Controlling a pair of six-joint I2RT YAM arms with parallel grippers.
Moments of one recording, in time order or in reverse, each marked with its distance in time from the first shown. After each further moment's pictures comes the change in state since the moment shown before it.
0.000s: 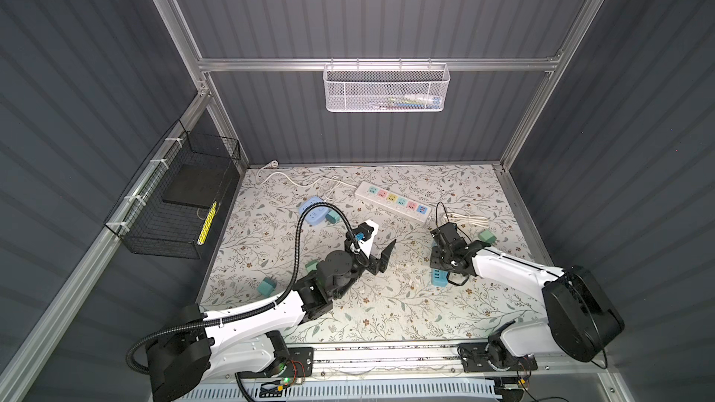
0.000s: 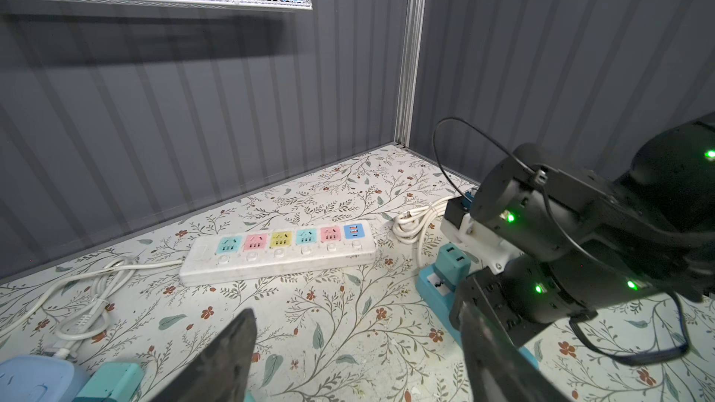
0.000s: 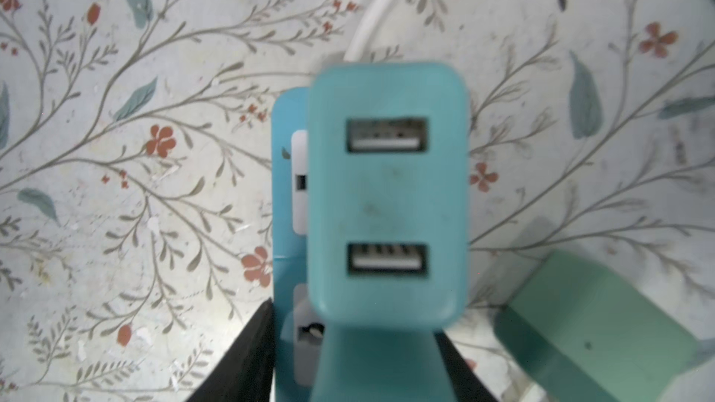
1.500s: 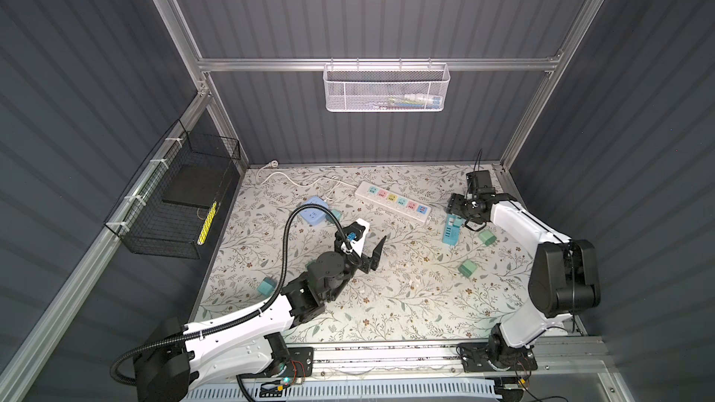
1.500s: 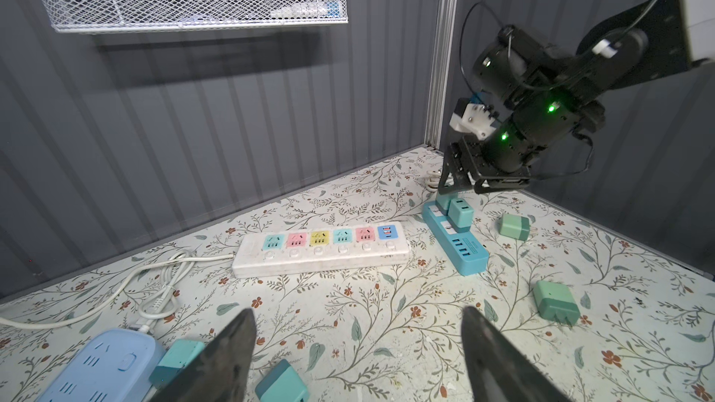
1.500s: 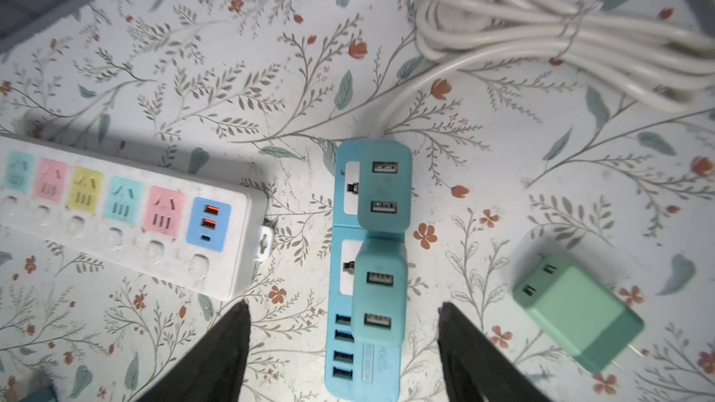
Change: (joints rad) left arm 0.000 -0.112 0.000 -0.113 -0.089 0.046; right arm -0.365 0.212 0.487 -0.073 -0.160 -0.211
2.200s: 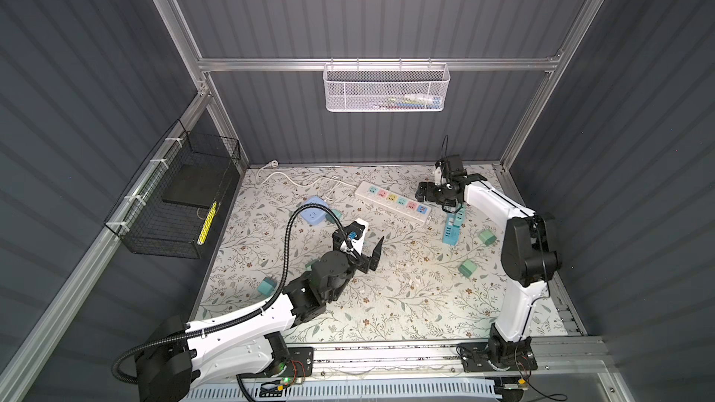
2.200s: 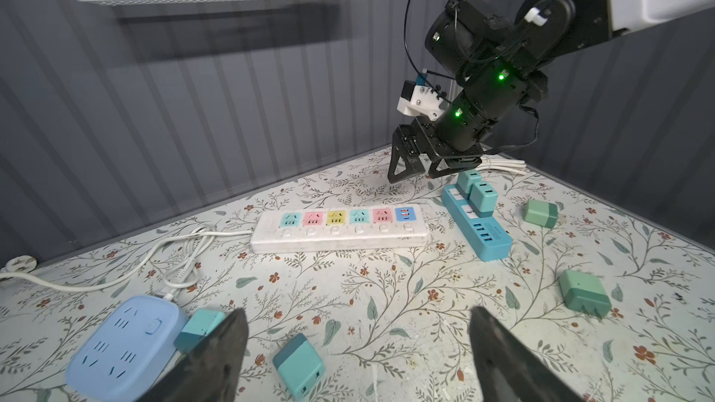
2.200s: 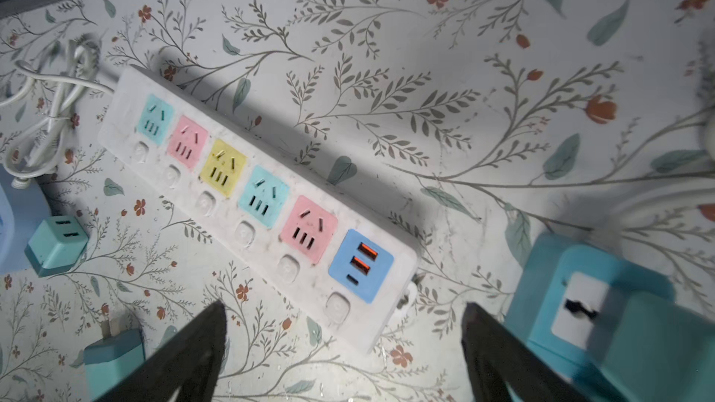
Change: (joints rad) left arm 0.000 0.014 0.007 -0.064 -0.077 -0.033; right arm 0.121 0.356 0.392 -0.077 -0.206 -0.122
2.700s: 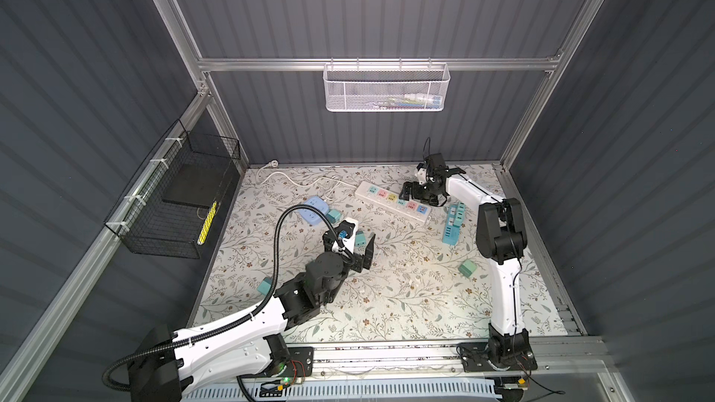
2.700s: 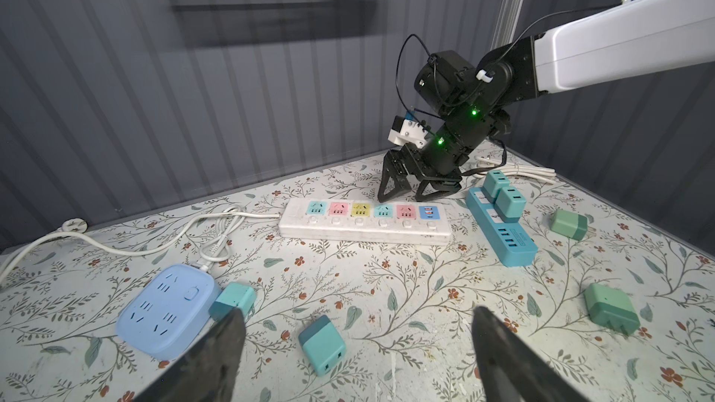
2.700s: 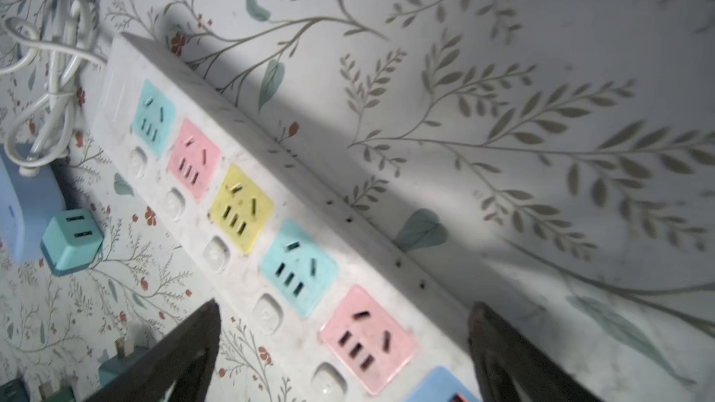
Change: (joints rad) left arm 0.000 -0.076 0.000 -0.095 -0.076 -0.048; right arm 0.036 0.280 0.268 -0.078 -0.193 -0.032
